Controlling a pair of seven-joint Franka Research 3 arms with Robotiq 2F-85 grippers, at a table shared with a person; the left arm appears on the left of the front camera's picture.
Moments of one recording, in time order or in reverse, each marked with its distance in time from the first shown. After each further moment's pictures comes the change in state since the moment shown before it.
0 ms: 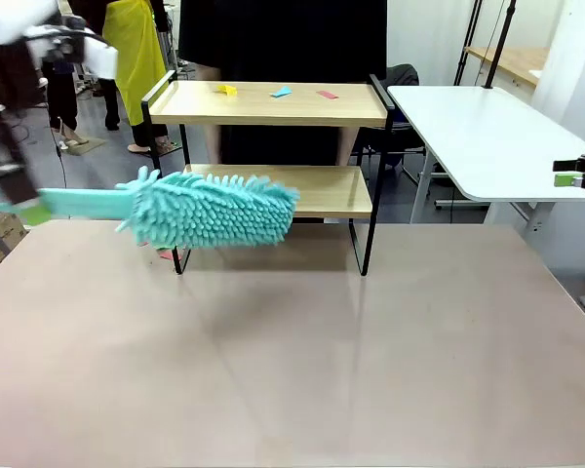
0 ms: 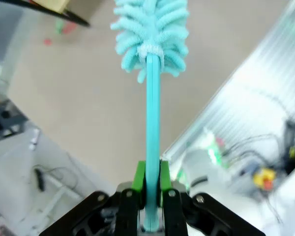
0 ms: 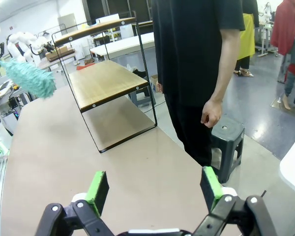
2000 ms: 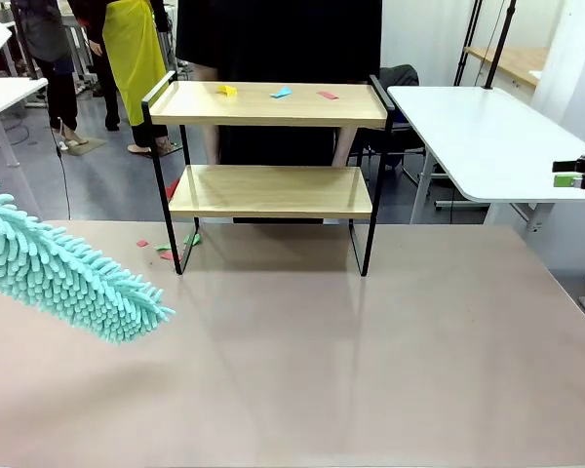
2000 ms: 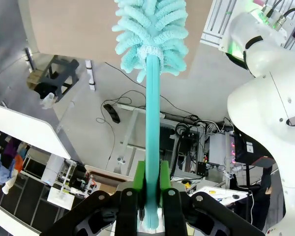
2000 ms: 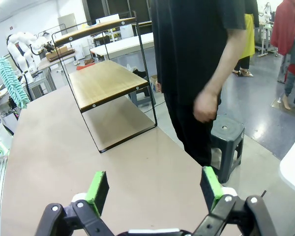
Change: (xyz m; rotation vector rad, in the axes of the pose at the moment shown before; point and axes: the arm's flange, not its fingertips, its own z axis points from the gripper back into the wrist) left arm -0.032 0.001 0.064 0.182 0.513 -0.442; right arm 0.000 0.000 0.000 0.000 0.000 0.000
